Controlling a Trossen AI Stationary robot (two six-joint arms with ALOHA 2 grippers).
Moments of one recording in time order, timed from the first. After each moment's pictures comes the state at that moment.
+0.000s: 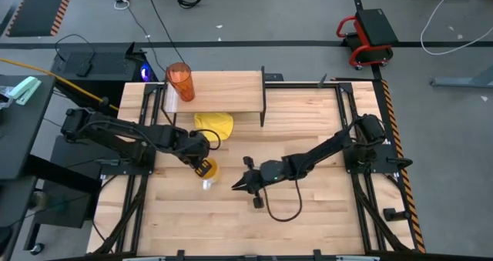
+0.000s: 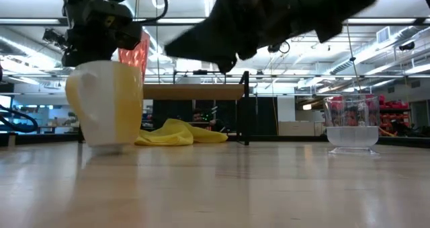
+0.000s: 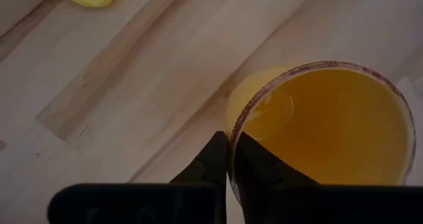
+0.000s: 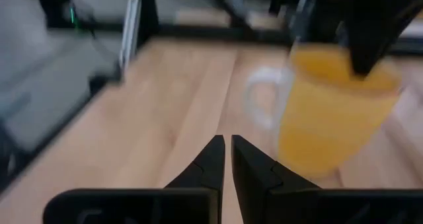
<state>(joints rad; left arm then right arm) -0.12 1.31 0.90 -0.83 -0.05 -0.91 0.28 1.92 0.98 0.61 0.06 0.05</state>
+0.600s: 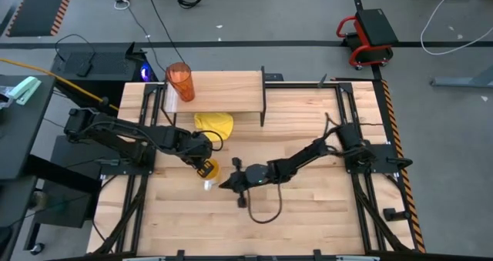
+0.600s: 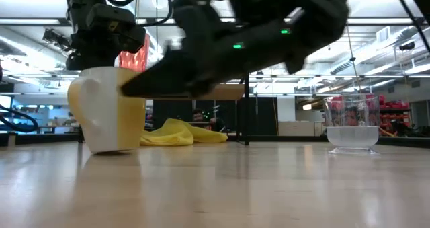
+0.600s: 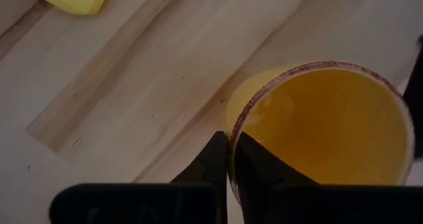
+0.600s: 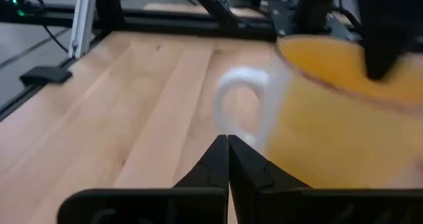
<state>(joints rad) -0.12 1.34 0.90 -0.79 -0.06 -0.88 0.25 2.18 1.20 0.64 0.10 0.02</state>
